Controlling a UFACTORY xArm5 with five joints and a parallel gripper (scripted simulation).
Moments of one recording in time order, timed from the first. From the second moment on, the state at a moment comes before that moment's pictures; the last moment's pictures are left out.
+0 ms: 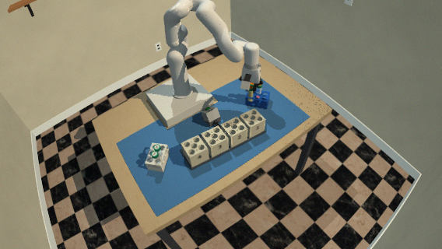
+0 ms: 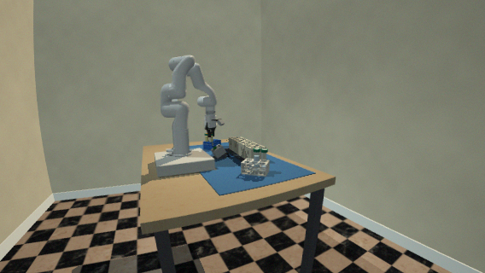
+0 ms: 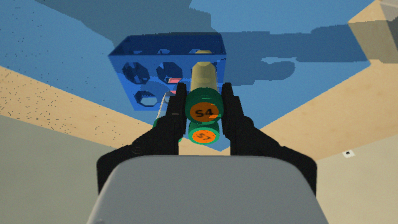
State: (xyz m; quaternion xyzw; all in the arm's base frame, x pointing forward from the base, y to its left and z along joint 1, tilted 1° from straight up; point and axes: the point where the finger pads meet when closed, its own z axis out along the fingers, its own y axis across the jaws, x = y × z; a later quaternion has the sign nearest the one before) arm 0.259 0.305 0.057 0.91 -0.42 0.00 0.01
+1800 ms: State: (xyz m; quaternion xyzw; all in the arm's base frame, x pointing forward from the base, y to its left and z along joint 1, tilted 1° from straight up) arm 0.259 0.306 0.087 0.91 -0.42 0.00 0.01
